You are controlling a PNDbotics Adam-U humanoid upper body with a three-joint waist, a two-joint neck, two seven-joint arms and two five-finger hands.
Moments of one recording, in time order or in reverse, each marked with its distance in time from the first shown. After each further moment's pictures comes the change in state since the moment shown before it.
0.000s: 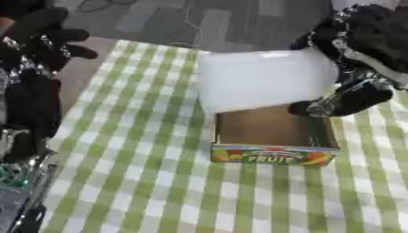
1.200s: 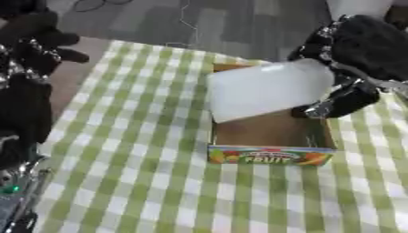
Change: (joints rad) left arm -0.003 0.000 -0.004 0.000 0.000 -0.002 -0.003; right arm 0.000 0.001 0.000 0.065 0.132 -0.065 -0.025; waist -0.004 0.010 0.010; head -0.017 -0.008
